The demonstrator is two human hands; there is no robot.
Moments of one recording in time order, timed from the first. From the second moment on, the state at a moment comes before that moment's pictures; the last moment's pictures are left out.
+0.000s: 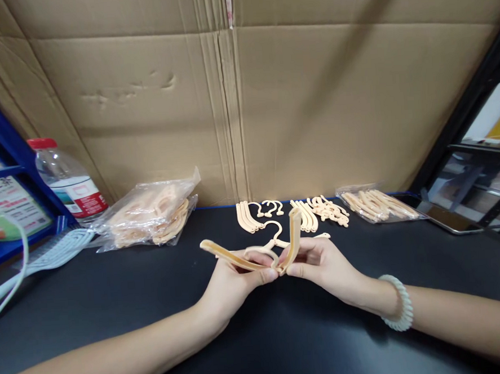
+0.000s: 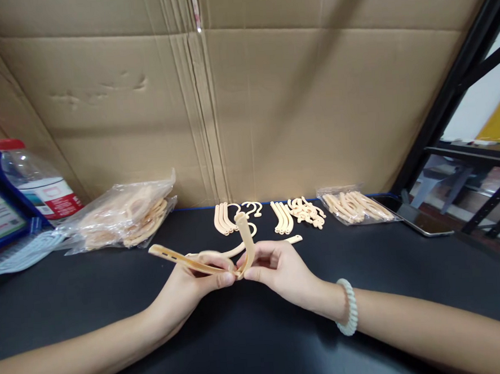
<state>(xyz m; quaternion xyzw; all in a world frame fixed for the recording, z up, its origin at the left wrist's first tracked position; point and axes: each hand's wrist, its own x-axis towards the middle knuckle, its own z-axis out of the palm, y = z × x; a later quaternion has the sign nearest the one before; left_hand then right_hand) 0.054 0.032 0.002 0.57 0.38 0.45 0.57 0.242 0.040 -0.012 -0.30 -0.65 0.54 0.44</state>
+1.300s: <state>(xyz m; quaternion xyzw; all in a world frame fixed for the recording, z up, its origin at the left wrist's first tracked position) -0.034 0.082 0.005 0.91 0.28 0.28 0.12 0.330 0.068 -0.014 -0.35 -0.86 0.10 0.35</state>
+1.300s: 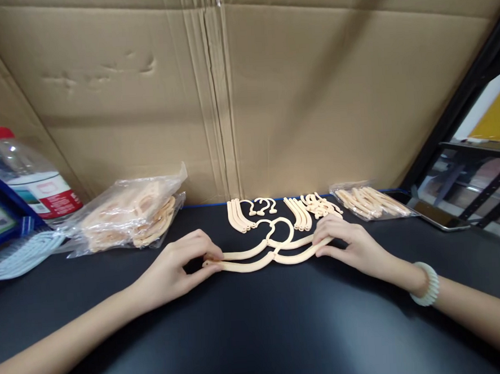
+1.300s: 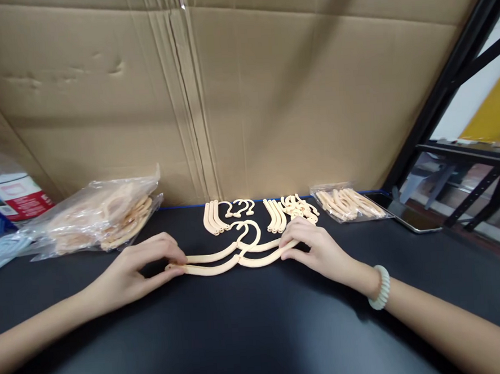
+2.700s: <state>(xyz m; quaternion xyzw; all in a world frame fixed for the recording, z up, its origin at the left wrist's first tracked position) -0.029 0.084 -0.012 0.90 0.31 0.29 0.00 0.324 0.074 -0.023 -0.39 -0.85 0.06 0.36</state>
